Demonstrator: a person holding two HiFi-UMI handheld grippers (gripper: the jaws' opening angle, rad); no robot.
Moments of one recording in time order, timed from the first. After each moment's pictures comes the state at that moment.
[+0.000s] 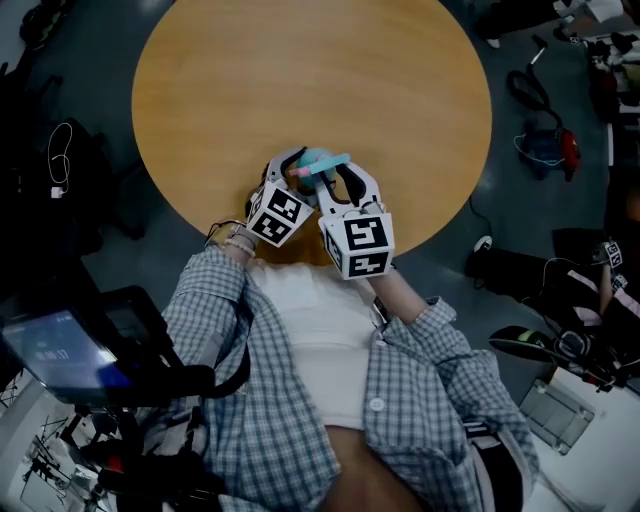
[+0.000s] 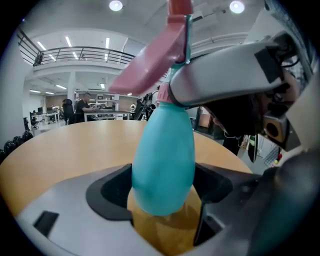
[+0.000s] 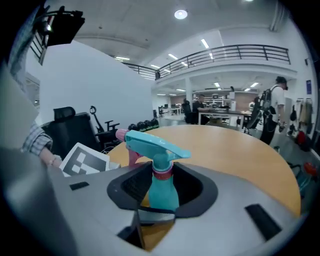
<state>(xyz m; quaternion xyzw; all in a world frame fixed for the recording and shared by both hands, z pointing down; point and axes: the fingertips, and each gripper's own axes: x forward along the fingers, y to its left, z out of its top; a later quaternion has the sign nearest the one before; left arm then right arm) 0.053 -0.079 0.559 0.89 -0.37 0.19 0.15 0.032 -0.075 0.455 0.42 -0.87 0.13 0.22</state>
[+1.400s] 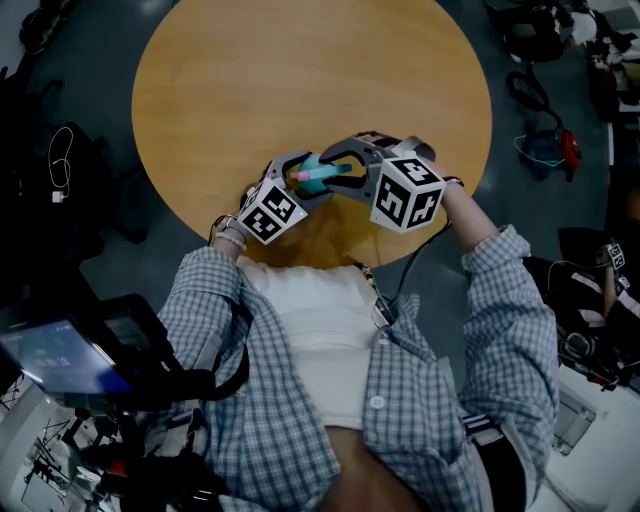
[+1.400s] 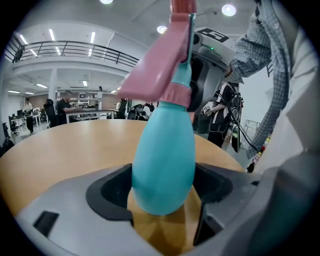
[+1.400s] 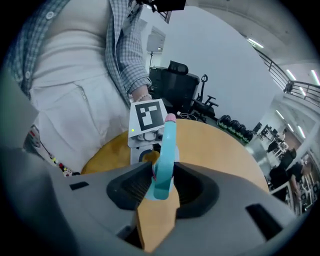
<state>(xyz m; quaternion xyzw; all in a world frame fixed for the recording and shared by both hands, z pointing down) 0.059 -0.067 0.561 0.92 -0.28 0.21 0.14 0.024 -0.048 0.460 -0.16 -0.87 -0.20 0.42</state>
